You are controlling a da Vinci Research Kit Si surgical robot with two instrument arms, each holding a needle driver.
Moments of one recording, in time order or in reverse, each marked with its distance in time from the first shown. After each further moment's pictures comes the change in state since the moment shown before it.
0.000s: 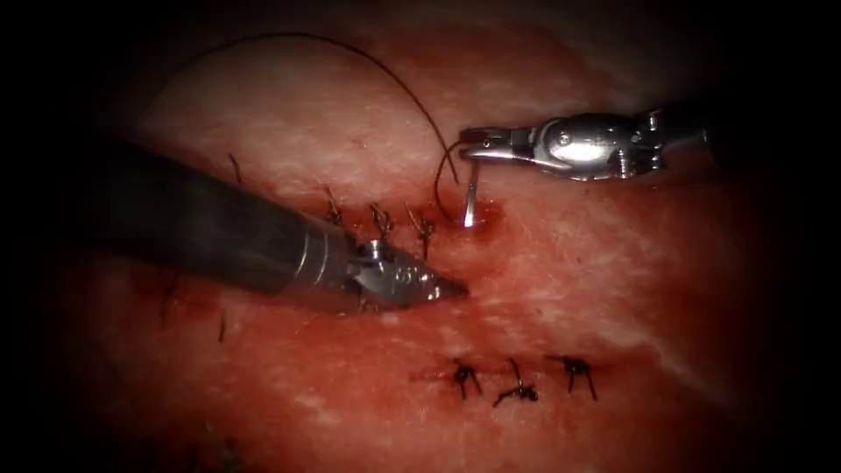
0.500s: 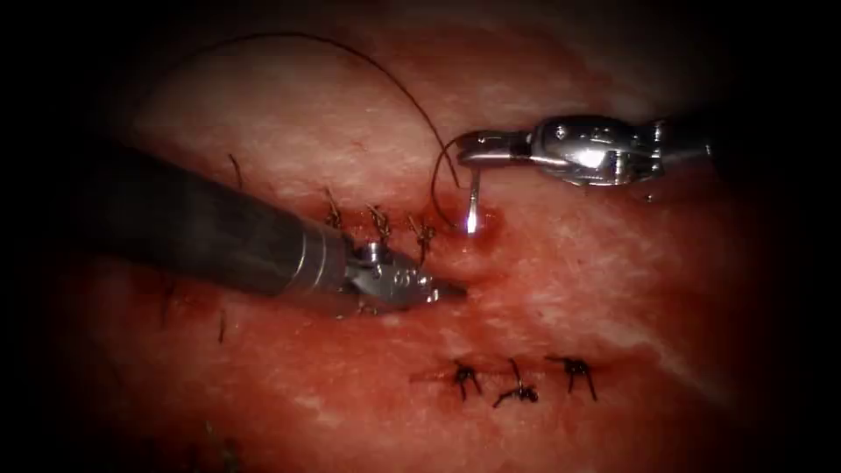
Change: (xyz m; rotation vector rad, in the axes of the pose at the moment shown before) right arm 0.000 -0.001 0.000 0.067 -0.089 0.257; left arm 0.000 0.000 0.000 0.005 -0.001 0.000
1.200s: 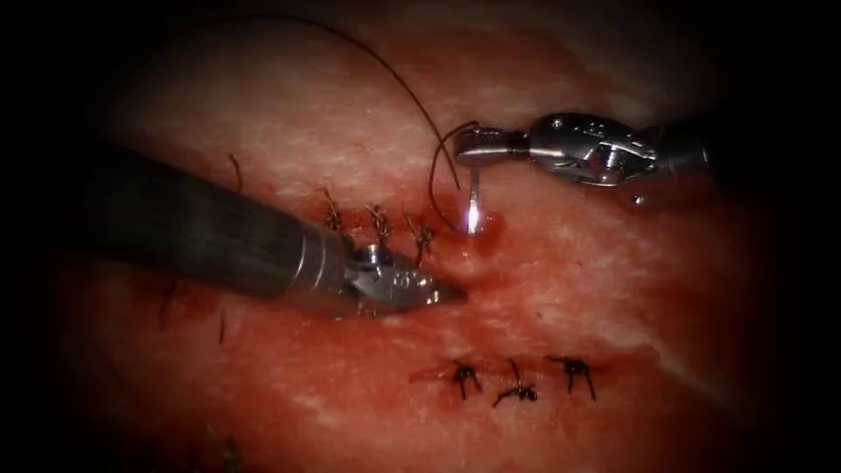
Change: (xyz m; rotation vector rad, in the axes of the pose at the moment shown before) right arm 0.000 0.000 0.000 0.053 0.019 0.240; left arm 0.000 0.000 0.000 0.007 -0.001 0.001
